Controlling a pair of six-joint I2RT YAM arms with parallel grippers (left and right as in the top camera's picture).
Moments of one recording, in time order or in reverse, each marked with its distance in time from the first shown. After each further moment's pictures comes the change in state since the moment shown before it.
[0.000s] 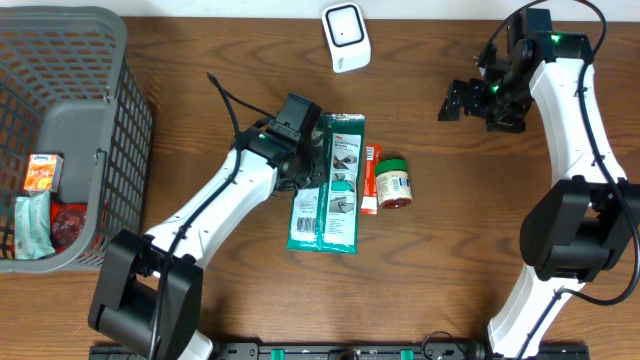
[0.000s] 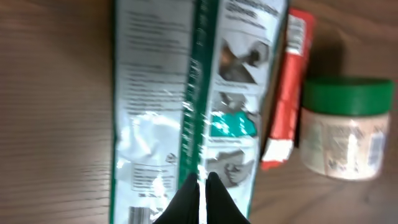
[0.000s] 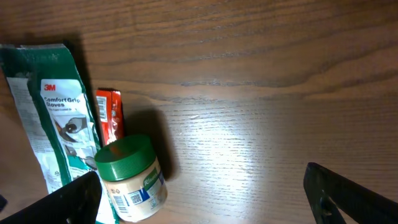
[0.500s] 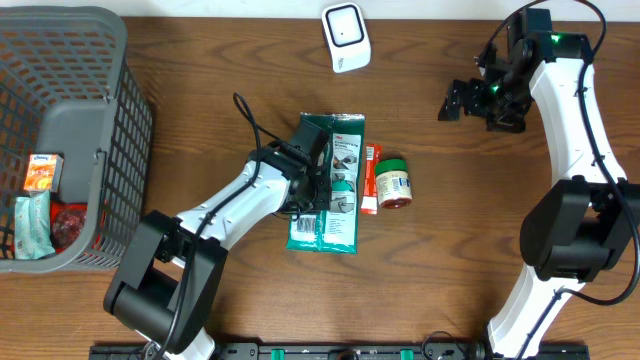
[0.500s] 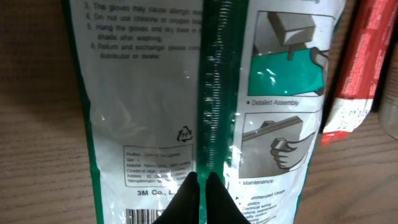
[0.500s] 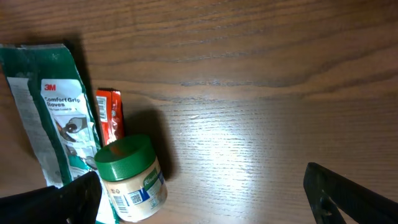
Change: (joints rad) left arm -0.043 0.070 -0.127 0.059 0.020 0.047; right arm 0.000 0.000 0.000 0.000 0.000 0.000
